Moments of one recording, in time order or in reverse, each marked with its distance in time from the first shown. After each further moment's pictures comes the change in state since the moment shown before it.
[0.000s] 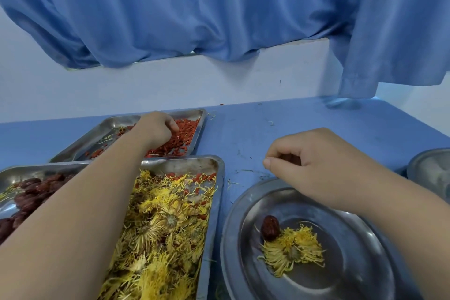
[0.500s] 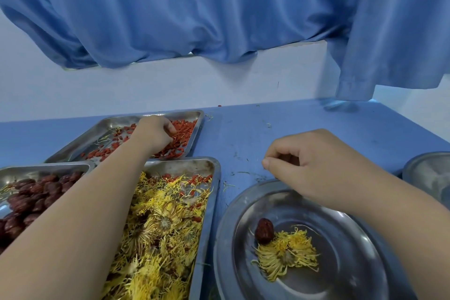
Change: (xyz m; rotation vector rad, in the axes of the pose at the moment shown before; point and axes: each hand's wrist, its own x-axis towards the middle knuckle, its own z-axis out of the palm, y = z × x) left_hand -0.005 0.001 0.011 -0.007 0.066 0.003; right_hand 0.000 0.004 -0.003 0.000 0.002 0.018
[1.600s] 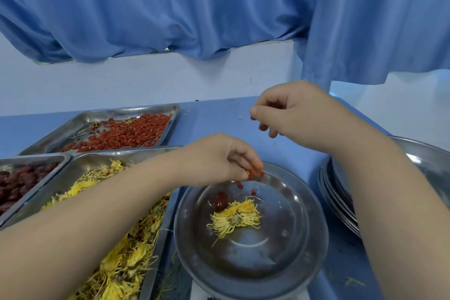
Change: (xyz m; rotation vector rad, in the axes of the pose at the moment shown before) left_hand -0.160 0.169 -0.005 -0.473 -0.736 0.423; right_hand -0.011 0.005 -0.059 0.130 0.129 0.114
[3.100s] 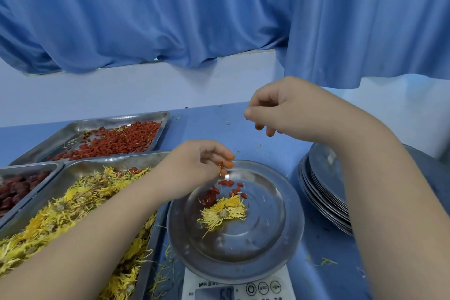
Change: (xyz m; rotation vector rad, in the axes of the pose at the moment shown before) left_hand -0.019 -0.017 0.012 -0.124 0.315 0.037; right_hand -0.020 -0.019 -0.030 -0.137 -0.058 0.036
